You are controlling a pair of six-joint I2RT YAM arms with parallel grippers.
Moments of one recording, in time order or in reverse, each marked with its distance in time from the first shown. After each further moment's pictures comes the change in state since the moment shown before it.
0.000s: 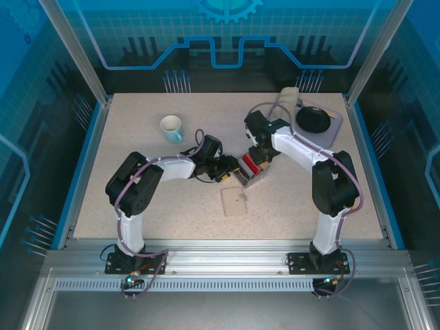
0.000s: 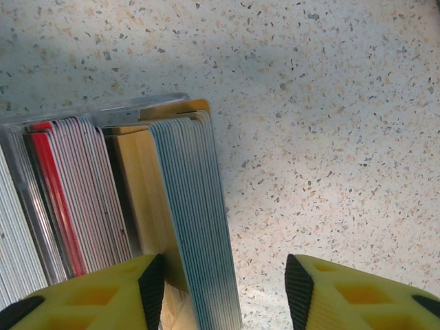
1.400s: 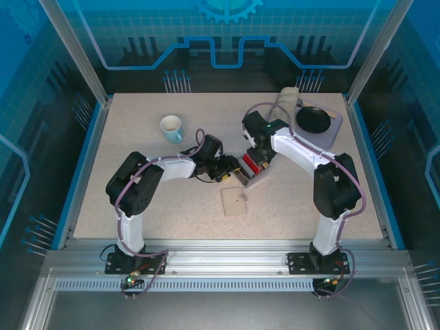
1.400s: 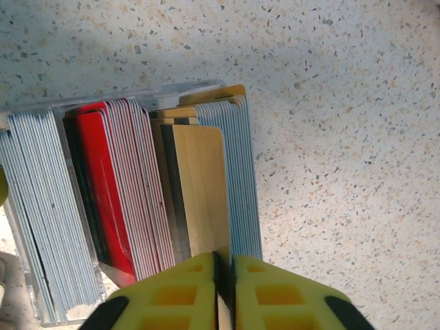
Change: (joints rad) left arm -0.002 0.003 0.011 -0.018 0.000 0.007; right arm 0.027 -0.029 0.001 -0.026 -0.001 -0.004
